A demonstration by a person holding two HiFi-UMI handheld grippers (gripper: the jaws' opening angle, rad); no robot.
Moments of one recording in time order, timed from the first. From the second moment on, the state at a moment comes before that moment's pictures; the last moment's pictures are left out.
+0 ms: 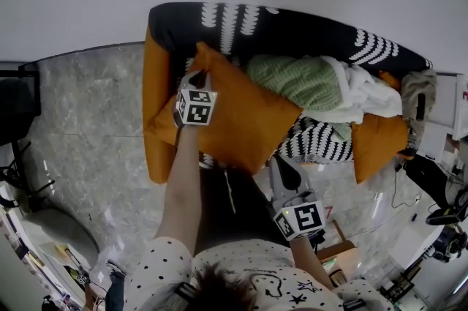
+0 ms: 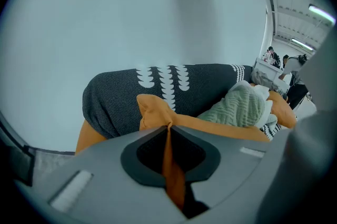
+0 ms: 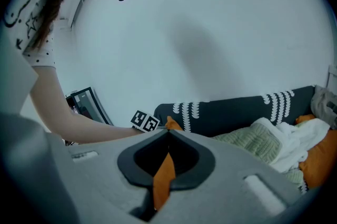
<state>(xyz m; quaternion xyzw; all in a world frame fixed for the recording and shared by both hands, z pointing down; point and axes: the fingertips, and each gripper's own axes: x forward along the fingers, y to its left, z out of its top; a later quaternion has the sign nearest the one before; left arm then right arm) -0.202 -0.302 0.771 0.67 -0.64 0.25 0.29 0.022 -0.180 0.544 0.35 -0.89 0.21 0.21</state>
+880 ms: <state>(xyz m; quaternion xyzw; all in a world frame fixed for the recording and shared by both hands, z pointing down) -0.162 -0.260 0.683 0.69 -0.63 0.24 0.25 0.023 -0.185 0.490 0.36 -0.90 0.17 0.16</state>
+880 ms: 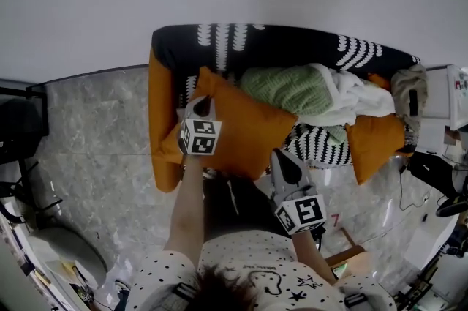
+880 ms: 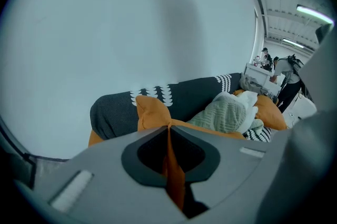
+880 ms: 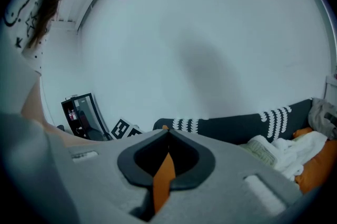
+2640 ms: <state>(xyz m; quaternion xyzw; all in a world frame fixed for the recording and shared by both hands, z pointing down) -0.207 -0.431 0.622 0.76 -0.59 0.26 0.08 0.053 -0.223 0.500 0.42 -0.87 0.20 0.16</state>
